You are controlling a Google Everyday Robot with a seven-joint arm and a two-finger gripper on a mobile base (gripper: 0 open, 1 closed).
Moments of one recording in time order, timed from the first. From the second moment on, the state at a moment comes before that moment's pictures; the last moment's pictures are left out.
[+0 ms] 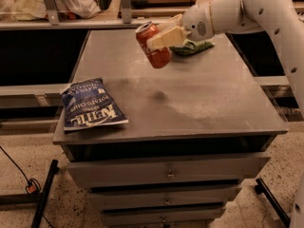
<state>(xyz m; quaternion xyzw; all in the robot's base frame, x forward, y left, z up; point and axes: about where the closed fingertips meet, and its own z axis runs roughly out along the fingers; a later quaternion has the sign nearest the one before) 0.680 -0.030 0.957 -0.51 0.65 0.34 0.45</state>
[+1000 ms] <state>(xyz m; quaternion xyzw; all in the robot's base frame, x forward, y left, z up) 0.668 -0.050 0.956 -0.47 0.57 0.41 0.53</state>
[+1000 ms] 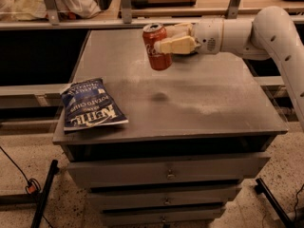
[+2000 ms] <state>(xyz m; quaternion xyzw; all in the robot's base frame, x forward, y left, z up) 0.643 -0.084 0.944 -0.45 0.56 0.40 0.57</state>
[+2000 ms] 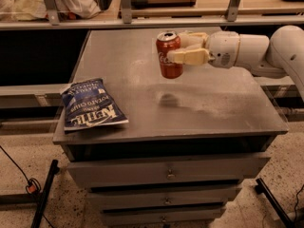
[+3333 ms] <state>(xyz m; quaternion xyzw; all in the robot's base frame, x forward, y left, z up) 0.623 -0.100 0.906 -0.43 0.57 0.41 0.57</state>
